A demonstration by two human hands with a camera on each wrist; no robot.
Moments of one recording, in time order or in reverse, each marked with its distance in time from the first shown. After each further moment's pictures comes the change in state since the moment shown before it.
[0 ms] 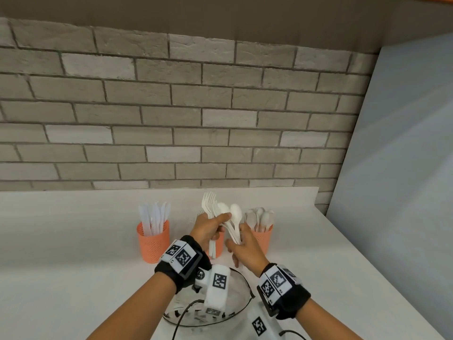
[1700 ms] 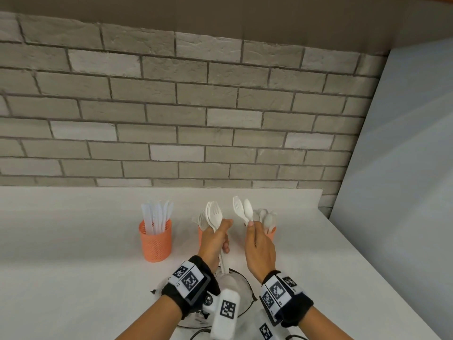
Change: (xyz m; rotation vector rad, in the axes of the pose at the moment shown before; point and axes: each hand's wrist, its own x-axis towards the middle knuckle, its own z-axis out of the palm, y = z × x) left_hand -0.018 -0.028 0.013 -0.115 0.084 0.074; right_hand -0.005 0.007 -0.003 -0.310 0.387 -0.161
